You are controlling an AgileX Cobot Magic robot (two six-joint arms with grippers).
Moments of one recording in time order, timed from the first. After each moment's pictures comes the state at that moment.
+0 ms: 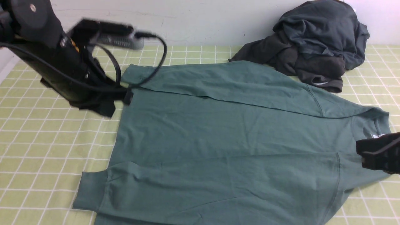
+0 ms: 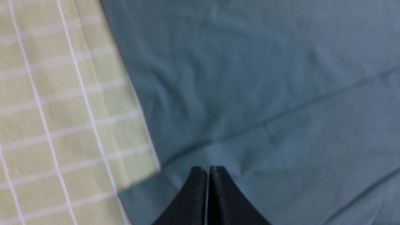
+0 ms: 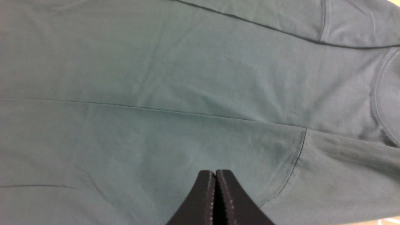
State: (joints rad) right arm 0.04 1.03 -0.63 0.58 0.57 -0.50; left arm -0.21 1.59 -1.34 -0.11 1.05 0.12
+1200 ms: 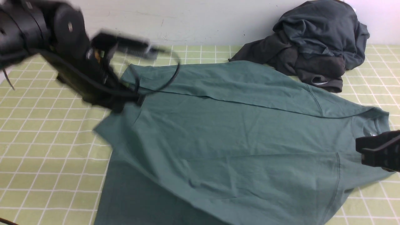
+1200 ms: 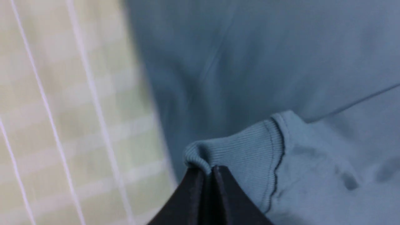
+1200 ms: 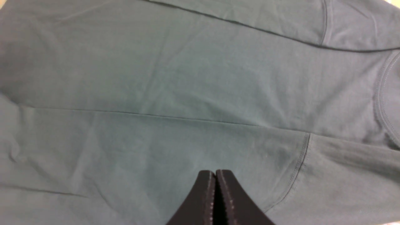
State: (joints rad) right arm 0.04 1.03 -0.63 0.60 0.56 -0.50; left arm -0.30 1.62 -1.45 0.00 0.95 0.09
